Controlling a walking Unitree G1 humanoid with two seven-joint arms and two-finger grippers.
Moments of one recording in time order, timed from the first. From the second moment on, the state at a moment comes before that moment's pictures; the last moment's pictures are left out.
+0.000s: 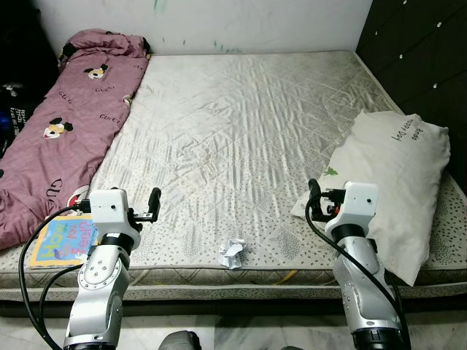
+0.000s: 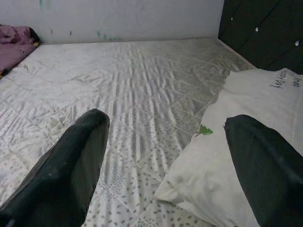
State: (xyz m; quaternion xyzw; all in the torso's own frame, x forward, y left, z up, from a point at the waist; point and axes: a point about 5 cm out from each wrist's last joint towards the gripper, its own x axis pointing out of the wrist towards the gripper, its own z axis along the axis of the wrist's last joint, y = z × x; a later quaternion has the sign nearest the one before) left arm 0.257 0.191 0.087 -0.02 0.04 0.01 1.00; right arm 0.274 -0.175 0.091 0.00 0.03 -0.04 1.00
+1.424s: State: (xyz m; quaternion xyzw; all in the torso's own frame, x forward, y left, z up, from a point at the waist) left arm 0.260 0.196 0.082 -0.03 0.05 0.04 1.00; right arm 0.277 -0.159 0.085 0.00 0.04 0.01 1.00
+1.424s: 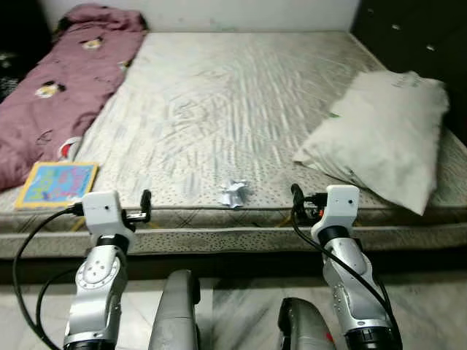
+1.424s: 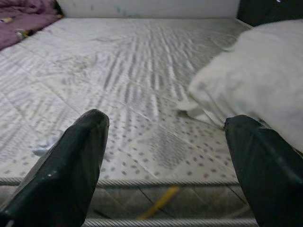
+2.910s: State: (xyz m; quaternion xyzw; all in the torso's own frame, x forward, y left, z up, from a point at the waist) left arm 0.269 0.187 0.089 -0.05 0.04 0.02 1.00; right arm 0.278 -0.131 0.091 -0.01 0.02 0.13 0.99
